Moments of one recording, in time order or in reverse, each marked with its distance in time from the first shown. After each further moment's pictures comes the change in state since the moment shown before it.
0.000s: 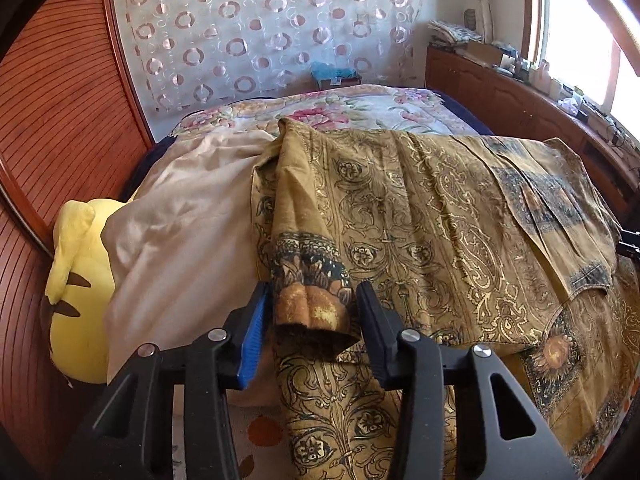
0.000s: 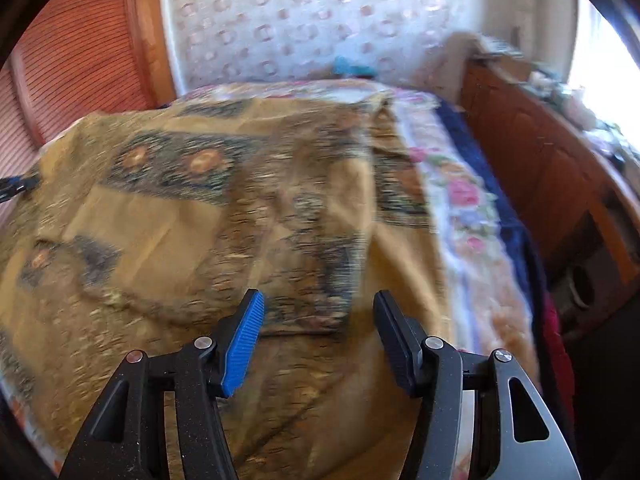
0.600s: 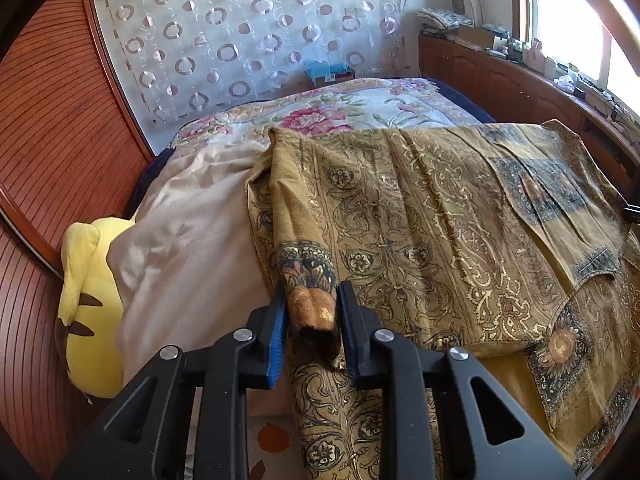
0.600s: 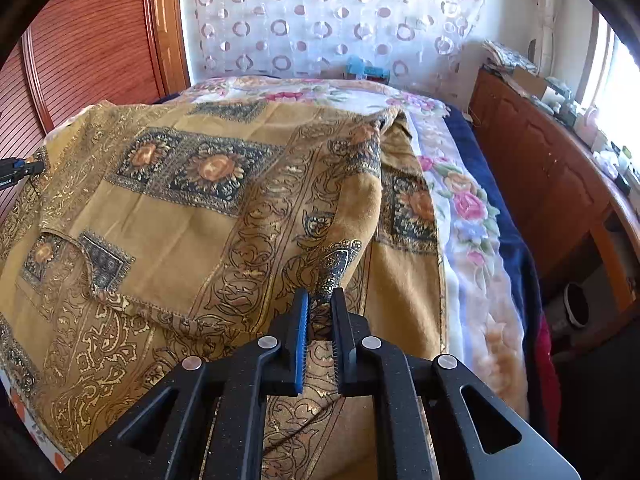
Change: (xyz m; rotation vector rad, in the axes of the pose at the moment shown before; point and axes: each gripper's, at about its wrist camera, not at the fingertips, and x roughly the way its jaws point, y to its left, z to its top) left arm -0.008 -0.010 0.012 0.077 0.001 0.033; right arm -0.006 0.006 0.010 -0.061 -0.006 -0.021
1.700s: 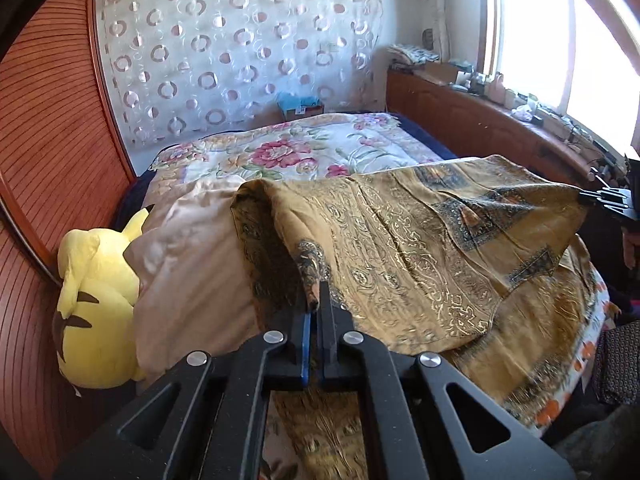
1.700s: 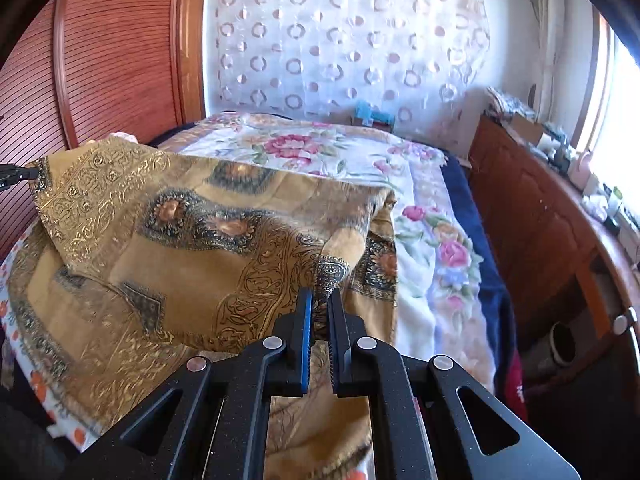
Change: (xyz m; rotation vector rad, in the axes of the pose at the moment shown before) left arm -0.104 -0.002 -0.030 -0.022 -0.102 -0.142; right arm -0.075 -0.011 0.004 -0.078 -0.143 -0.001
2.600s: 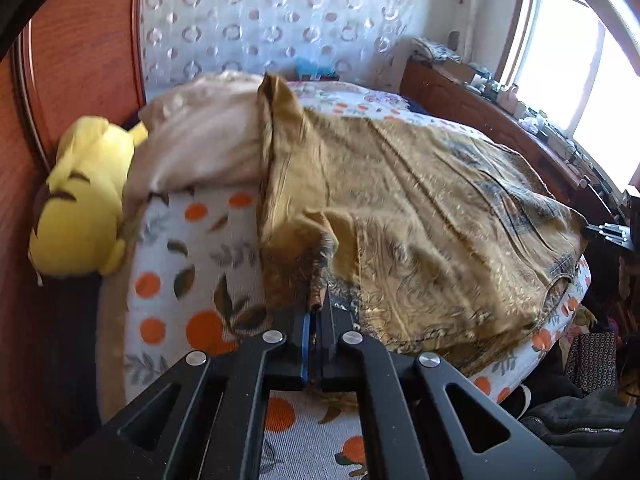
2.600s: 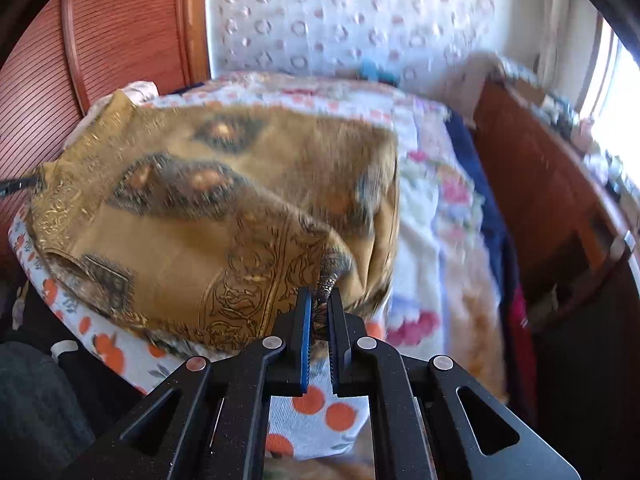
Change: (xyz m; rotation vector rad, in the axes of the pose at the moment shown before) left arm 0.000 0.010 -0.114 -0.197 0.086 -0.058; right arm 0.012 0.002 -0.084 0.031 0.161 0.033
